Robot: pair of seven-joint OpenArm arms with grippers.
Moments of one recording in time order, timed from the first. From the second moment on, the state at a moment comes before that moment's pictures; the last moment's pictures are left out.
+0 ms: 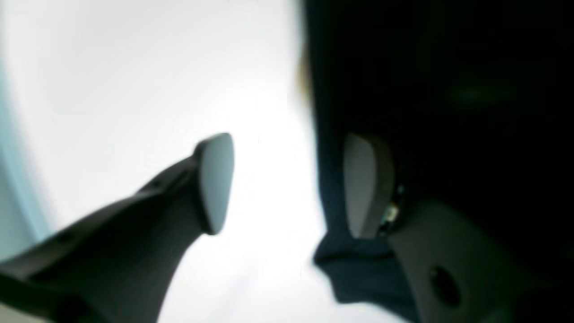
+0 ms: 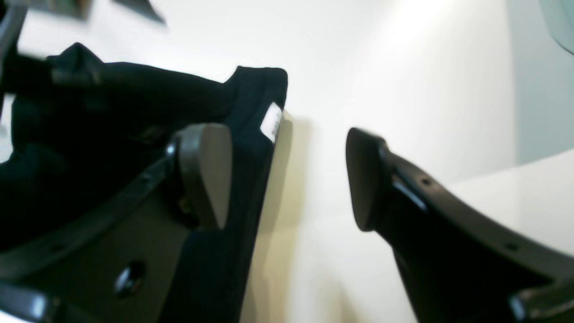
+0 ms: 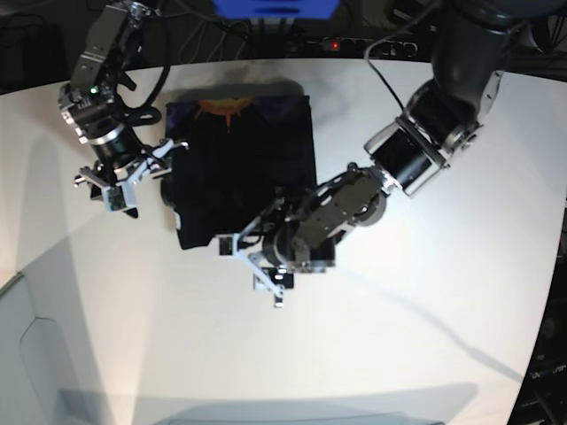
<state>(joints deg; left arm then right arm) -35.0 -10.0 50.9 74.4 0.1 -39.5 46.0 -15.3 -5.6 22.7 115.1 5.6 38.9 -39.2</state>
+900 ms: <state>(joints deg) 9.6 -23.8 -32.1 102.1 -0.7 -39.5 45.9 -26.3 -1.3 -2.5 116.0 6.0 38.9 -38.6</state>
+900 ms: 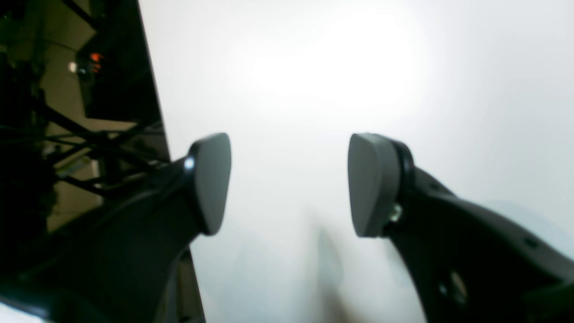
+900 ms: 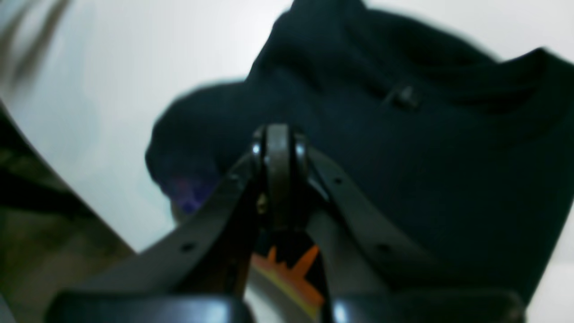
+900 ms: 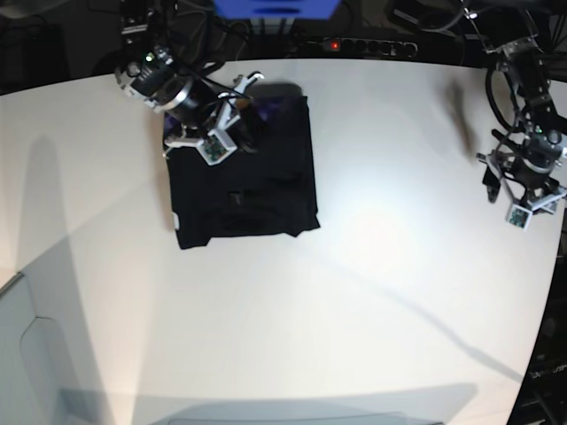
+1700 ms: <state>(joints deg) 14.4 -19.5 -39.8 104.4 -1.1 -39.5 45.6 -22.5 4.1 -12.5 99.3 5.5 38.9 -25.8</state>
